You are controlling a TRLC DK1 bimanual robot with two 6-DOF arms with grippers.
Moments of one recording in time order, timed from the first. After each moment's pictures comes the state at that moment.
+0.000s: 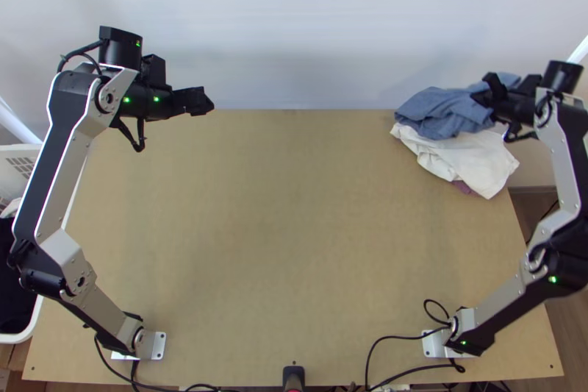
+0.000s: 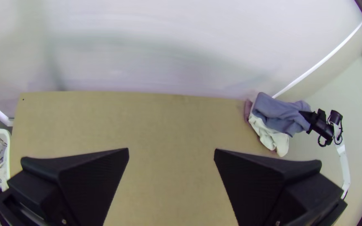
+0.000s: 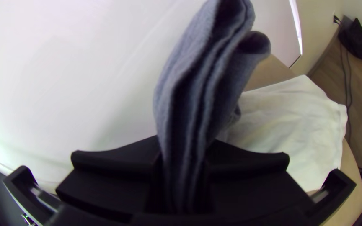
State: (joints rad) left arm -0.20 1.75 2.12 -1.14 0.25 -0.26; right arm -0.31 1.78 1.72 -0.59 -0.48 0.59
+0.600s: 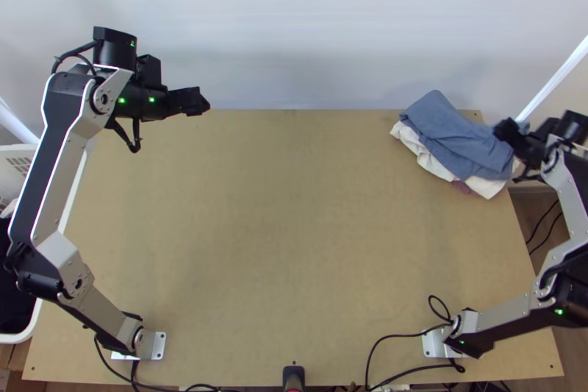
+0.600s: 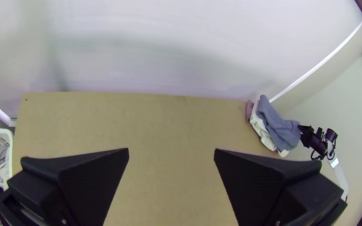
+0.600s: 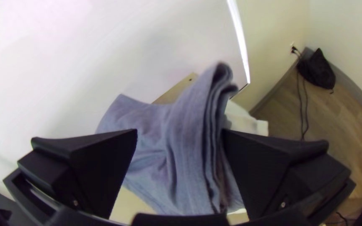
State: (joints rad) left arm -0.18 1.73 2.10 -1.14 0.25 -0.25; right arm -0.46 1.63 1.31 -0.30 -0.25 0.35
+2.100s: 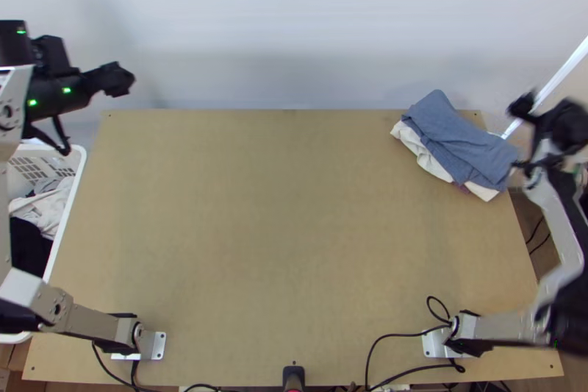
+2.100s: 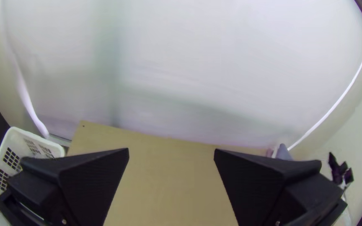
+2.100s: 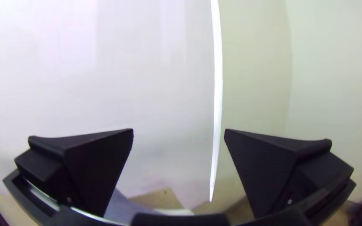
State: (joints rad) left arm 0.04 1.55 2.18 -1.15 0.13 -0.21; right arm -0.35 1.42 1.17 0.33 0.12 0.06
